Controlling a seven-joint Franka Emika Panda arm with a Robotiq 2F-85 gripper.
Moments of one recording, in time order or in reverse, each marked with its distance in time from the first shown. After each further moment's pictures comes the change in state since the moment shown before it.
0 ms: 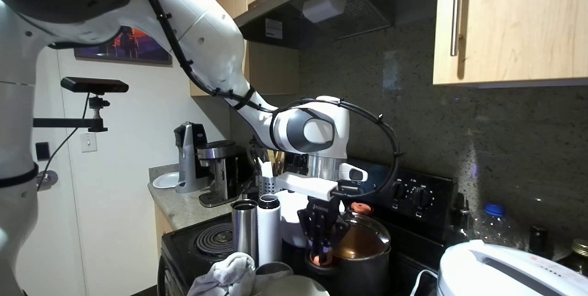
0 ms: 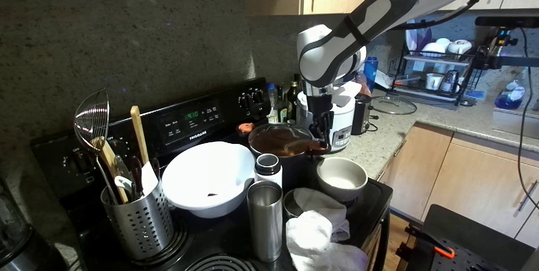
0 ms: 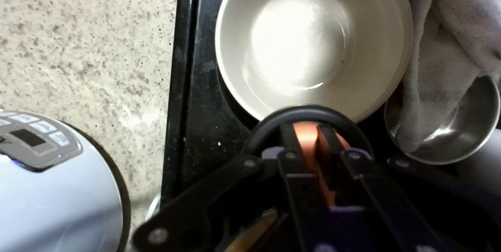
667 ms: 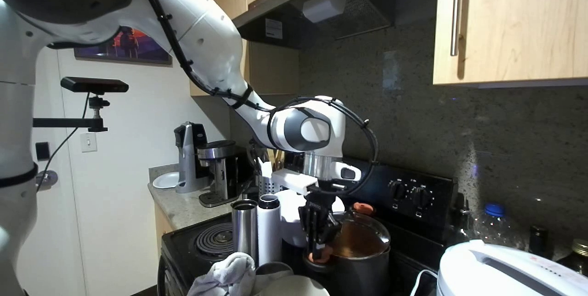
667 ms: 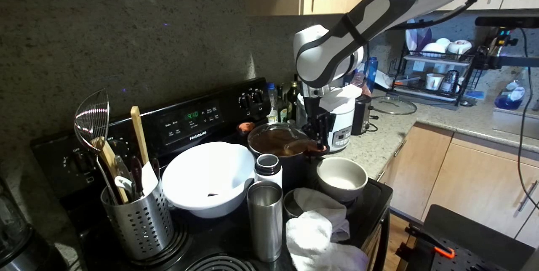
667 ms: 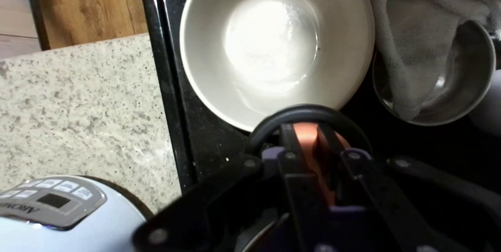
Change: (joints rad) arm 0.019 -0.002 0.006 0.000 0.012 -0.012 0.304
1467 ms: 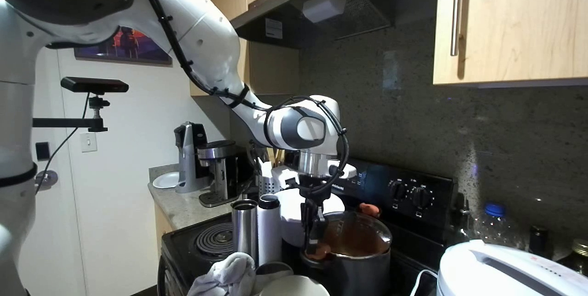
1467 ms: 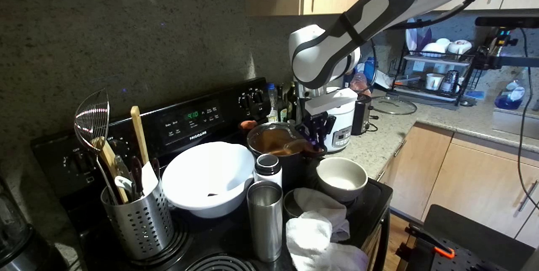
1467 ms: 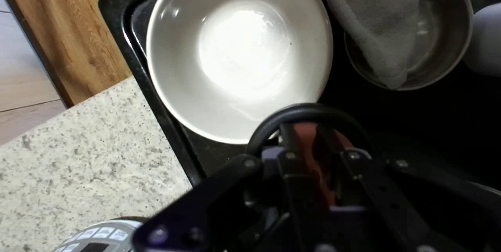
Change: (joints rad) arm 0.030 -0.002 0.003 0.000 0.007 -0.001 0.322
